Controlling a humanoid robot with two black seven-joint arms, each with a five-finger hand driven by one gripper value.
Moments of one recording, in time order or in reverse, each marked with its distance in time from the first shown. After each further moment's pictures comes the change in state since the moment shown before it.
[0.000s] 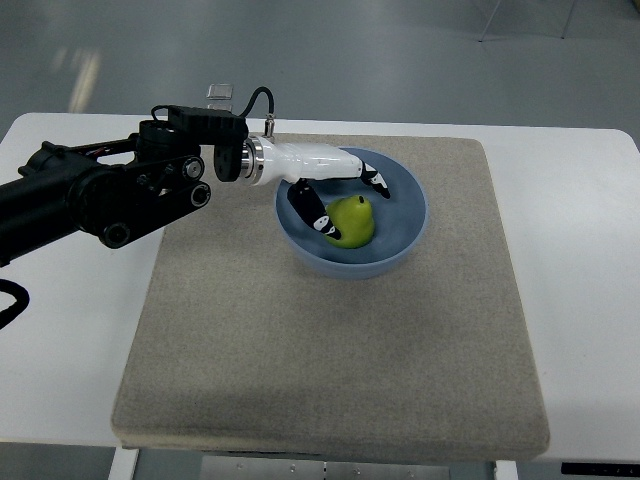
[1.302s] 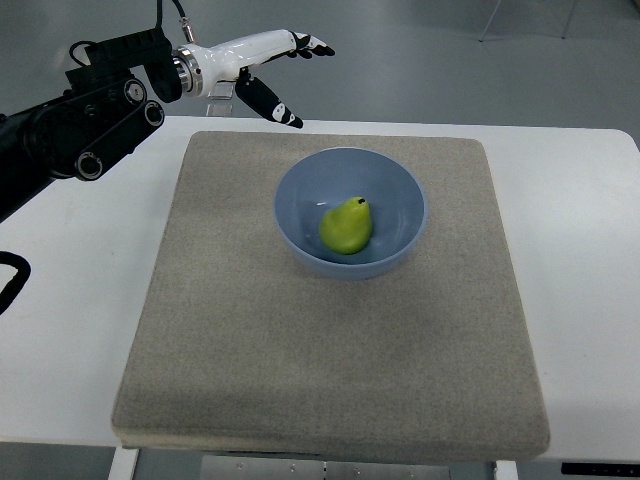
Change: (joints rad) left arm -0.025 0.001 -0.233 0.321 -0.124 0.102 0.002; right arm 0.000 0.000 0.000 0.000 0.000 0.000 0.000
